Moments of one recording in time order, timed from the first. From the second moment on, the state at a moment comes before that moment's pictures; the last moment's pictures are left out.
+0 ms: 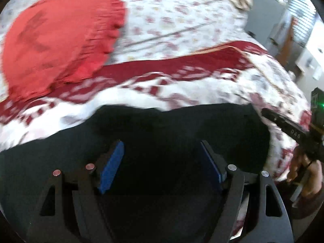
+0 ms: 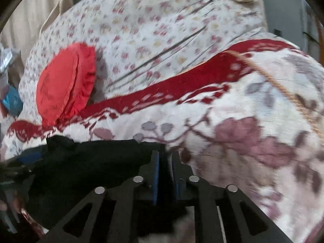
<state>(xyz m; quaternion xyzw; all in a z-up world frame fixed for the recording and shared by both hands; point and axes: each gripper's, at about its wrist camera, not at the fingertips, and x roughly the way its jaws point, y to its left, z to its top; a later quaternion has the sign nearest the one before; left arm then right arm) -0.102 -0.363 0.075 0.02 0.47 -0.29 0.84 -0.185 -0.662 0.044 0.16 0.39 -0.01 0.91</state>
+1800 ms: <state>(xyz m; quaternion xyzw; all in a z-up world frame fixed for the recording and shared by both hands) -0.068 -0.491 0.063 0.13 0.47 -0.39 0.78 -0.247 -0.647 0.005 0.27 0.41 0.08 0.87</state>
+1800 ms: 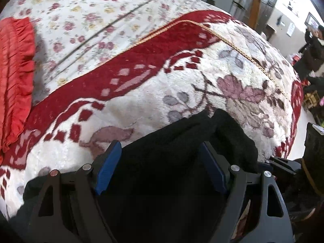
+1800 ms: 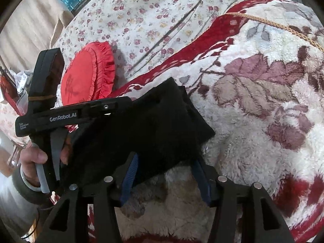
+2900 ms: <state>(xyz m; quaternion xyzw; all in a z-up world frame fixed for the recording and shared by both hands) -0.057 -0.517 0.077 0.13 0.46 -0.52 0.70 -0.236 -0.630 0.042 0.27 0.31 0.12 0.90</state>
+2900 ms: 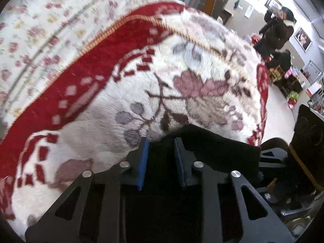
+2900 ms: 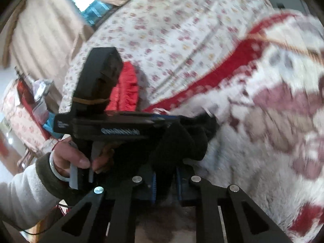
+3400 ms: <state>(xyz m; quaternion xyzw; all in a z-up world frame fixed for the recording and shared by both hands) -0.053 -0.249 0.109 -0.08 0.47 -0.33 0.81 -0.194 -0.437 0.063 0.12 0.37 0.33 0.86</state>
